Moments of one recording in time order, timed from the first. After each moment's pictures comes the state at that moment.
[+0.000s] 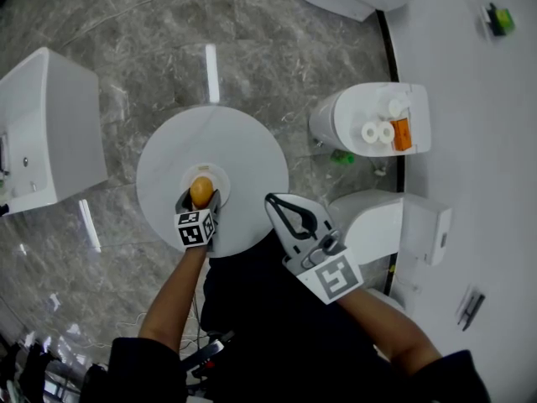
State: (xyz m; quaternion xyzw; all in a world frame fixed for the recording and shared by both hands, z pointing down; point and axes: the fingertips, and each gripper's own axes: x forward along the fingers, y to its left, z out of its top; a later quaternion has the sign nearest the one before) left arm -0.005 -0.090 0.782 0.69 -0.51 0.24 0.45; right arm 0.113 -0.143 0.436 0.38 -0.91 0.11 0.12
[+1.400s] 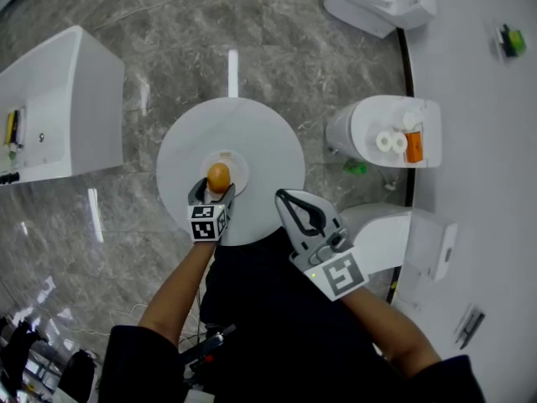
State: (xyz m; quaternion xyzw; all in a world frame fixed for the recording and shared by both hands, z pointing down) left arm -0.012 -0.077 0.743 0.72 -0.52 0.22 0.40; right arm 0.089 -0.110 0.417 0.35 -0.93 0.09 0.10
